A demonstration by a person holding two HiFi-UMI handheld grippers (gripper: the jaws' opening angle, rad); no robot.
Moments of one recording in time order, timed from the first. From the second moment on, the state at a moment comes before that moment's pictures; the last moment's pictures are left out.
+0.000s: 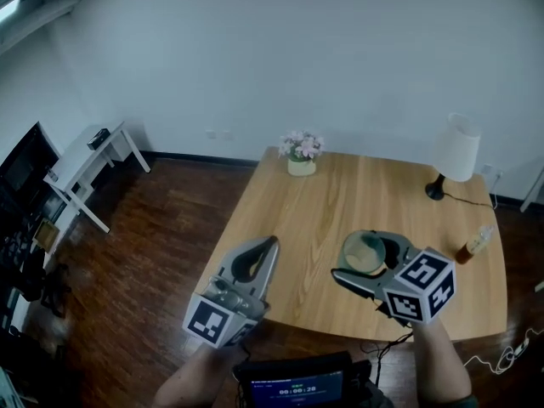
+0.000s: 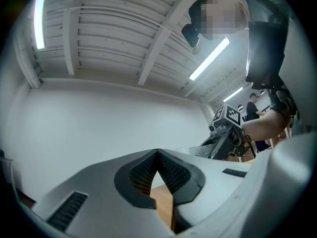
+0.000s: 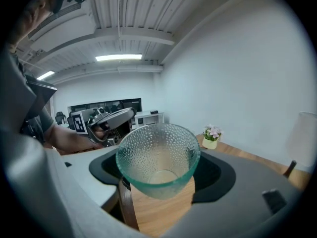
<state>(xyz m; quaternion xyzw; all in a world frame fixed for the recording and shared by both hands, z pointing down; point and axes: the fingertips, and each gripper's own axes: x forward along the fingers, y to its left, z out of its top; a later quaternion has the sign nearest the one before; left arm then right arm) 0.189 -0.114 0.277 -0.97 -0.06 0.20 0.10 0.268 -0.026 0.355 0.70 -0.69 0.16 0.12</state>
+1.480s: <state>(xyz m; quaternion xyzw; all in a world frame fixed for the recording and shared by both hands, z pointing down) 0.372 -0.044 0.407 -0.98 -0.19 0.04 0.01 0.433 0.060 0.508 0.80 -0.53 0.27 0.09</state>
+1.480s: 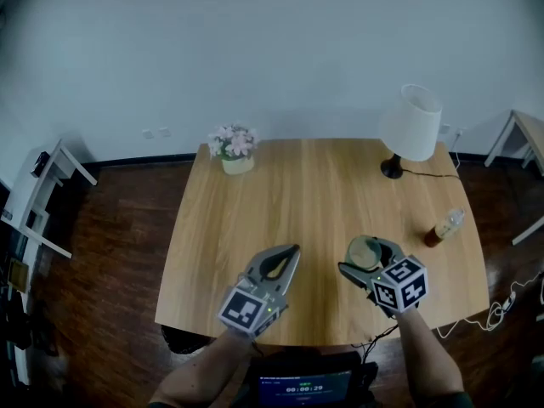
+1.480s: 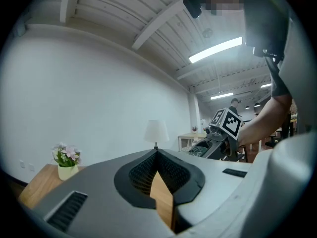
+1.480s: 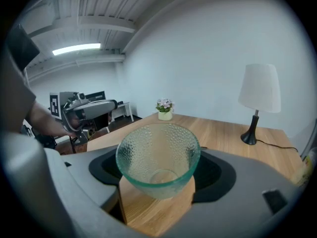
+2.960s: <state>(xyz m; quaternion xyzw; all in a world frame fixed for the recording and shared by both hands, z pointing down) 0.437 -0.046 0.582 -0.97 -0.18 -0.14 -0.05 0.483 0.063 0.639 0.82 -0.47 0.32 0.10</state>
